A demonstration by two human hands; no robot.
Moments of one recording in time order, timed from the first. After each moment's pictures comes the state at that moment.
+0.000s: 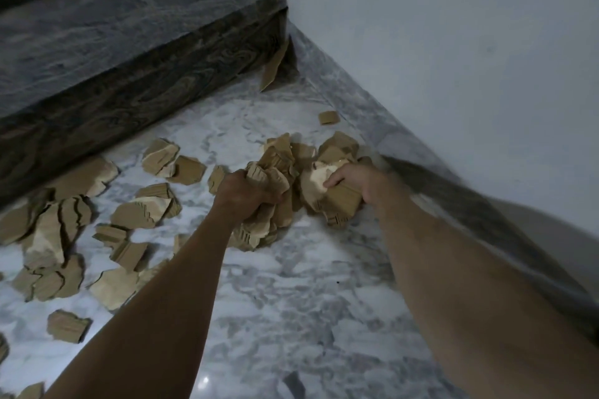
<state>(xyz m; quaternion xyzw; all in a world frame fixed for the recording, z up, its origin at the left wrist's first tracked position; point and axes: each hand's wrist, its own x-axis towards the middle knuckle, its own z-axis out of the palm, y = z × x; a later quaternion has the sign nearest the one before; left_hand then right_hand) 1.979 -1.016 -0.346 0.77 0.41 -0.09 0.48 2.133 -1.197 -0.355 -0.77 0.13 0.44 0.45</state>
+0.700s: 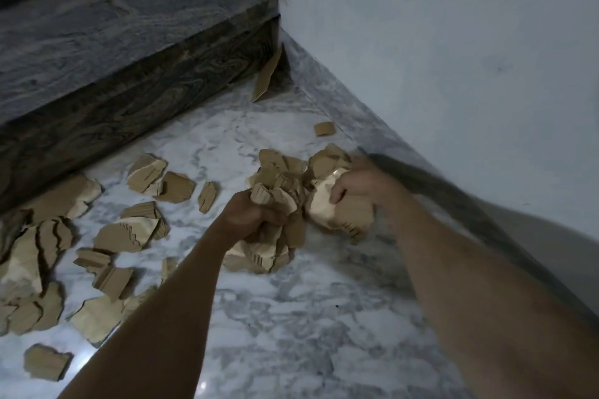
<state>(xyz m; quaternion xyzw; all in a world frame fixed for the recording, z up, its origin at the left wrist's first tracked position) 1.996 -1.015 -0.371 0.69 0.36 -0.13 0.62 2.159 -1.195 -0.334 -0.86 -0.03 0.42 0.30</state>
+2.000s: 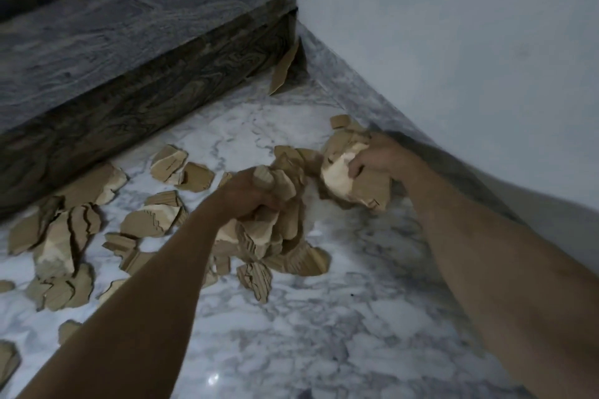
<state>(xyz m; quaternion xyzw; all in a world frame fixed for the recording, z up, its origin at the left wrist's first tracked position) 1.988 -0.974 -0.360 0.75 0.25 -0.15 0.59 2.180 -1.185 -0.338 -0.86 -0.04 0.40 0.31</state>
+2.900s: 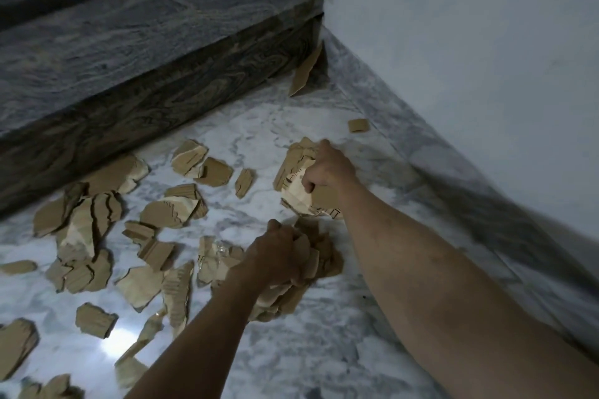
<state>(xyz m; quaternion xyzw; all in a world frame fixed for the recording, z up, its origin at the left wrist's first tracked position) 1.924 -1.053 -0.359 0.89 0.22 -0.30 0.25 2.111 -1.087 -0.362 -0.92 -0.17 0.33 0.16</state>
